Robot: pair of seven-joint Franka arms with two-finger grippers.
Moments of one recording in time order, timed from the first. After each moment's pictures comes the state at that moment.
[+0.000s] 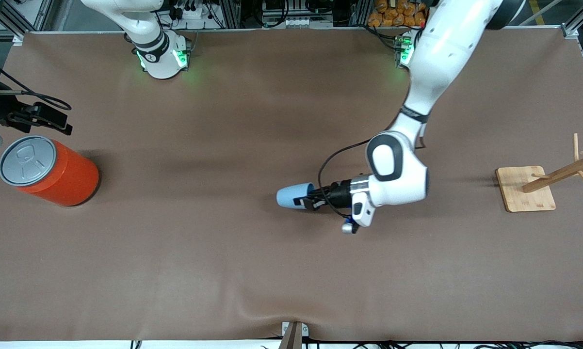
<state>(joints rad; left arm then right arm) -0.44 0.66 -0.04 -1.54 -1.23 2.27 -0.26 -0.04 0.06 0.06 -1.46 0.04 1.44 0.10</state>
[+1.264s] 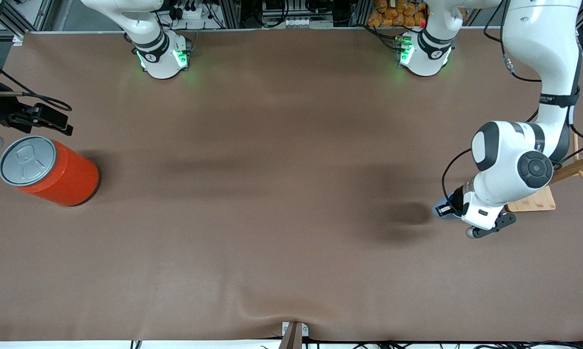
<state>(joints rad) -0.12 0.46 0.00 -1.79 -0.06 2.27 -0.46 -0.04 0.06 0.05 -1.47 0.04 1.44 0.11</state>
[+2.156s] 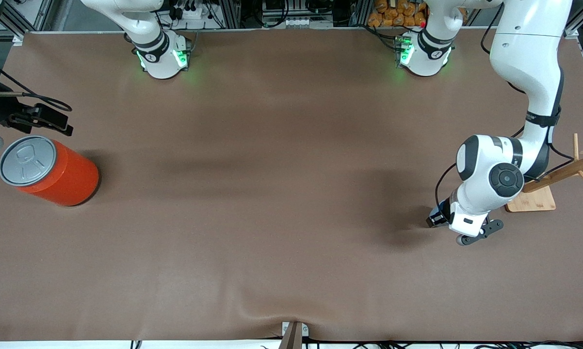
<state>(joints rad) -0.13 0.54 -0.01 -1.77 0.04 2.37 -0.57 -0.04 0.06 0.05 -1.47 0.04 1.44 0.11</state>
